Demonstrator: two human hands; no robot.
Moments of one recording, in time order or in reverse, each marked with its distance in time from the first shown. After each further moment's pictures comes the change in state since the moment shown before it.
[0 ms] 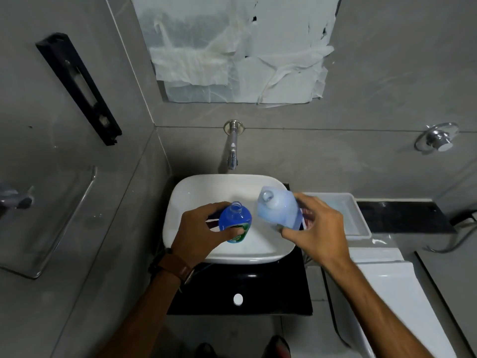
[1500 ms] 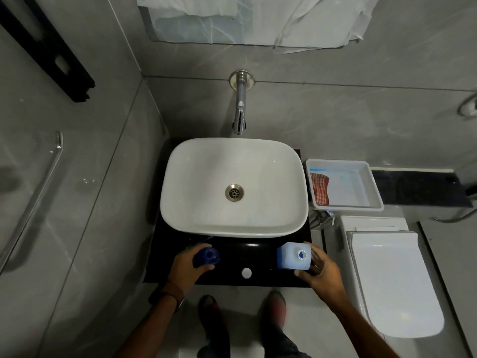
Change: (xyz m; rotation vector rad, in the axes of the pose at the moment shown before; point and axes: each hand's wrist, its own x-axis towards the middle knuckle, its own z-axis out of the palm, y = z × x) left_hand -0.120 -0.210 0.023 0.076 -0.078 -0.579; right_hand -0.158 0.159 0.087 0.402 -0.306 0.738
